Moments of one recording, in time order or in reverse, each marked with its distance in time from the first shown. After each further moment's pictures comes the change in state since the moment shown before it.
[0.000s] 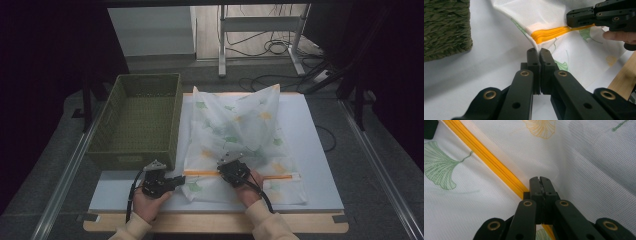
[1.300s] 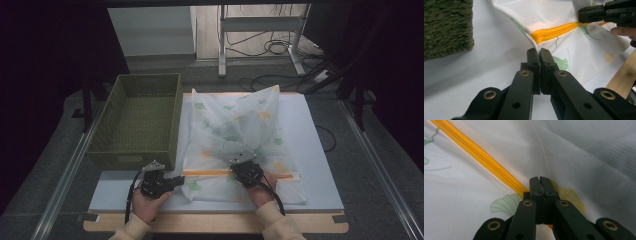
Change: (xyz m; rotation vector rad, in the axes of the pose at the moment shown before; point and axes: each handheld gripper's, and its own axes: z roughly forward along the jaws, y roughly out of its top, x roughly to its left) left arm -0.001 -0.001 -0.004 -0.009 0.001 -0.004; right arm -0.021 -0.020 -0.021 0.015 -0.073 0.038
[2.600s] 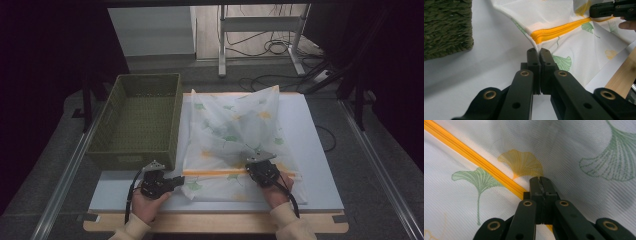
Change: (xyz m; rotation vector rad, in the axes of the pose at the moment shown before) left arm 0.000 0.000 0.000 0.004 -0.001 0.004; right arm -0.031 -0.023 -0.021 0.014 -0.053 0.054
